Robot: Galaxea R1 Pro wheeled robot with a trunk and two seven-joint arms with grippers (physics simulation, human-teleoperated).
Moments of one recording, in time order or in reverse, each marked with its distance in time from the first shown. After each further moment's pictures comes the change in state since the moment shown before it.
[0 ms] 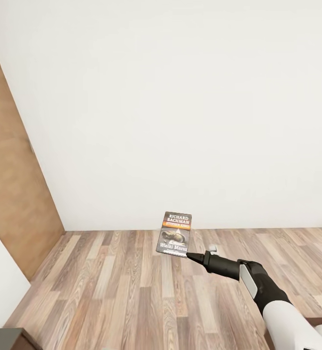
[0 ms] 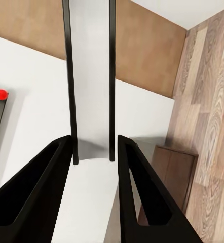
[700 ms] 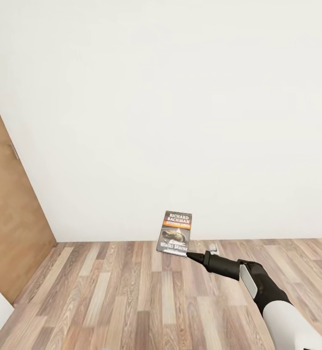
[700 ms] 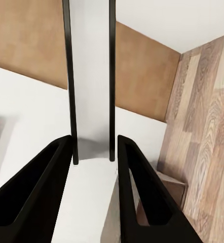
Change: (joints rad) left arm 0.002 0.000 -0.009 0.000 0.000 0.000 -0.001; right arm 0.001 0.000 -0.001 0.001 0.000 -0.029 -0.002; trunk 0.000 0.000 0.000
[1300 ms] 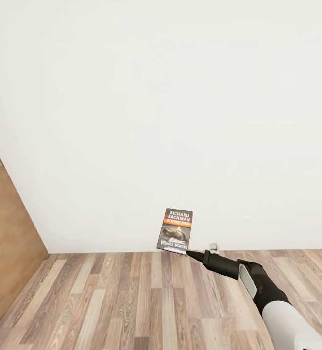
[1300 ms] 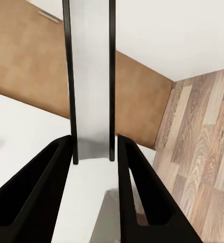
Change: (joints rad) left arm 0.000 0.002 -0.001 0.000 0.000 -0.001 0.000; right arm 0.001 0.004 0.000 0.001 -0.002 -0.079 -0.002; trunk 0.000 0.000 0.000
